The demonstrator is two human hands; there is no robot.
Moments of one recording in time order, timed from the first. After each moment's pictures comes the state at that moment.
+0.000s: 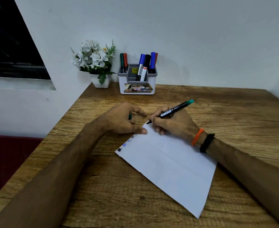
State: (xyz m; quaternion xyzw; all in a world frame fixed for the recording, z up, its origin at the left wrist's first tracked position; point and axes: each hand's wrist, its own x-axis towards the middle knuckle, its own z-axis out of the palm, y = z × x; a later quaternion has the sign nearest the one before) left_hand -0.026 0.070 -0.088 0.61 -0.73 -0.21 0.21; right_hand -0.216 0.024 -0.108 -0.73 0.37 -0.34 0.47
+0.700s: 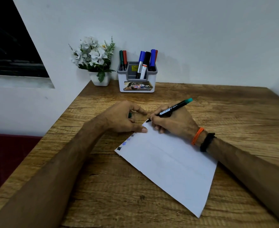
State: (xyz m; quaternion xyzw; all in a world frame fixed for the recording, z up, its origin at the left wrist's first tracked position) left_hand -0.028 0.074 -0.084 0.63 -0.73 -0.22 0.18; right_hand -0.214 0.024 -0.110 -0.73 0.40 -0.33 0.45
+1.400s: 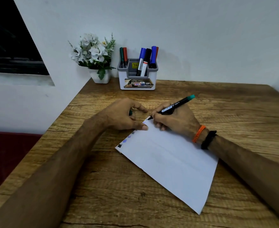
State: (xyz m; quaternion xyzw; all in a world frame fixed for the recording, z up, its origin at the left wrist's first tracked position) left_hand -0.024 0.068 -0.090 0.63 -0.72 -0.23 0.19; right_hand -0.215 0.026 -0.110 -0.73 0.38 -0.35 0.45
